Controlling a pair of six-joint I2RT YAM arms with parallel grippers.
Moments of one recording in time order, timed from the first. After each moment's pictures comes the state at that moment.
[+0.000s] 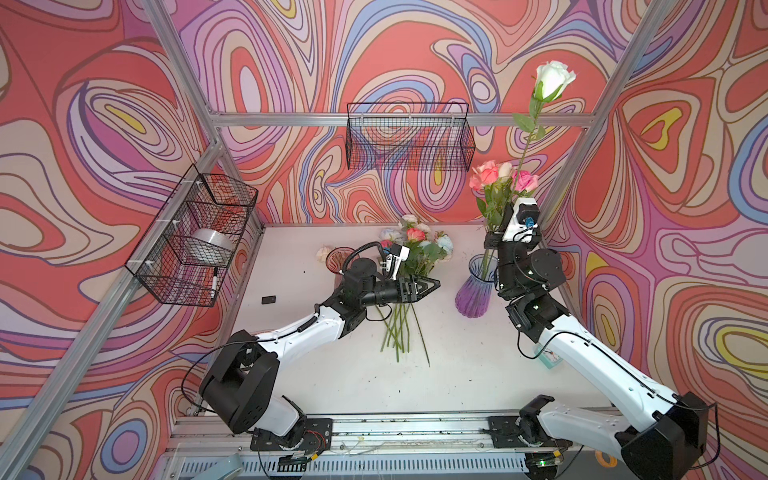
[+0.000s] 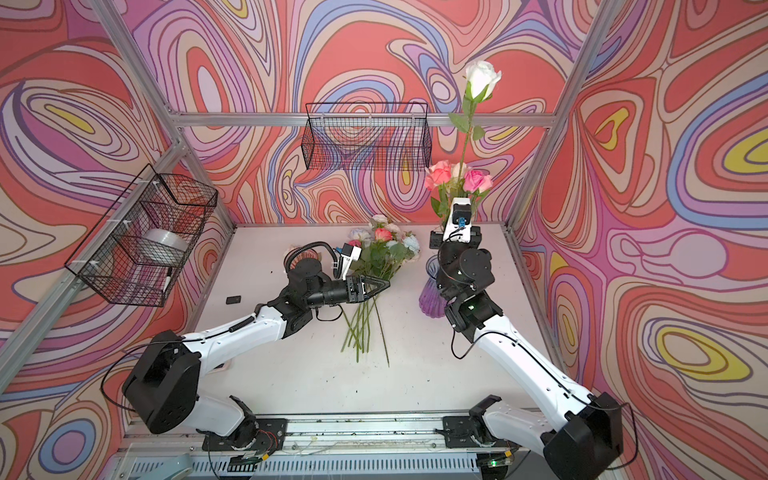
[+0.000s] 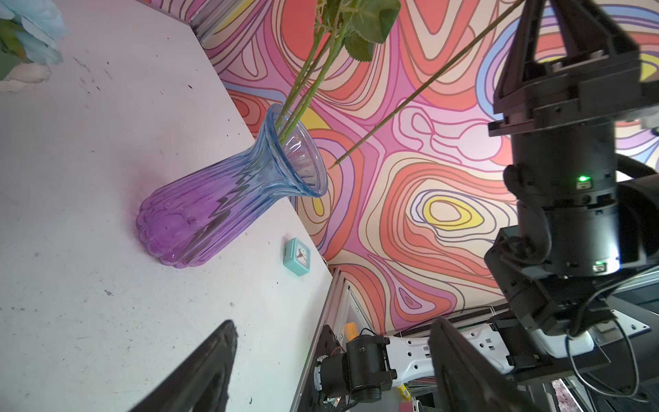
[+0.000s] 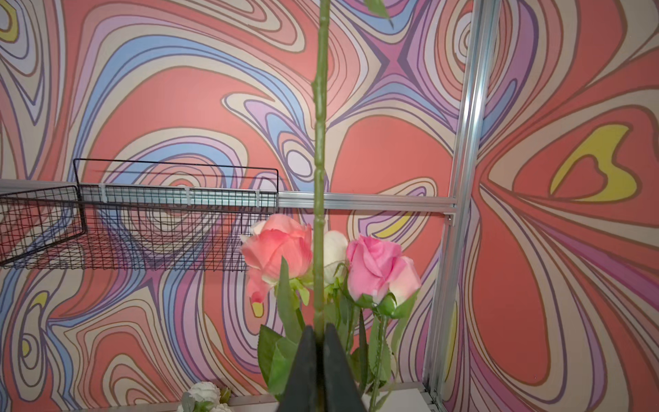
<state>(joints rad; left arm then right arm) -0.64 1.49 0.90 0.47 0.70 -0.95 0.48 1.14 0.97 0.53 0.59 -0.24</state>
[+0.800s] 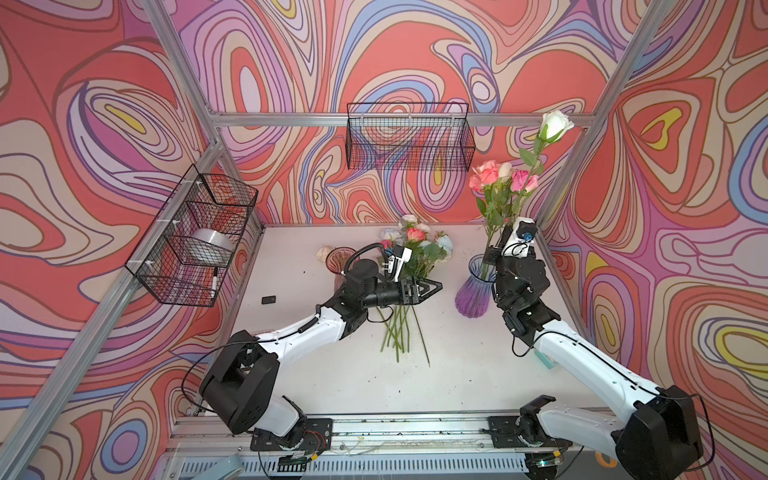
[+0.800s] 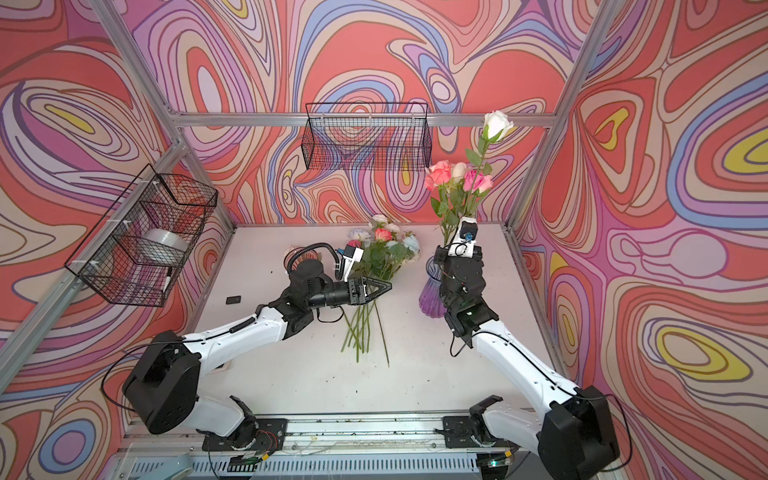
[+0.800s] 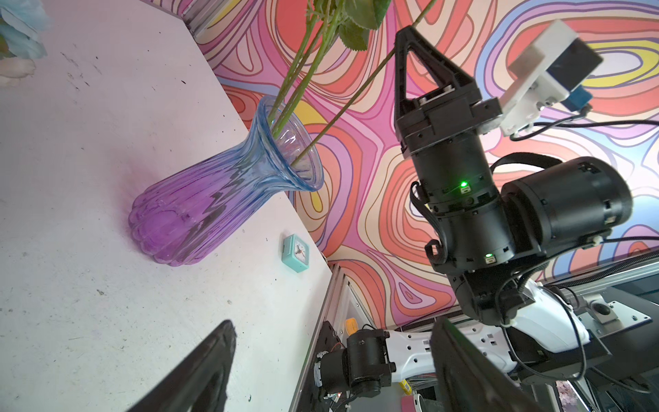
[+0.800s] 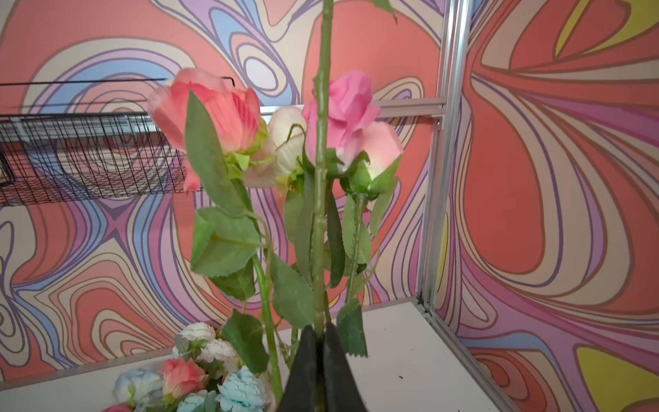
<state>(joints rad) -0.66 1.49 0.90 0.47 0.70 -0.93 0.40 1.15 0.80 0.50 0.62 -0.02</state>
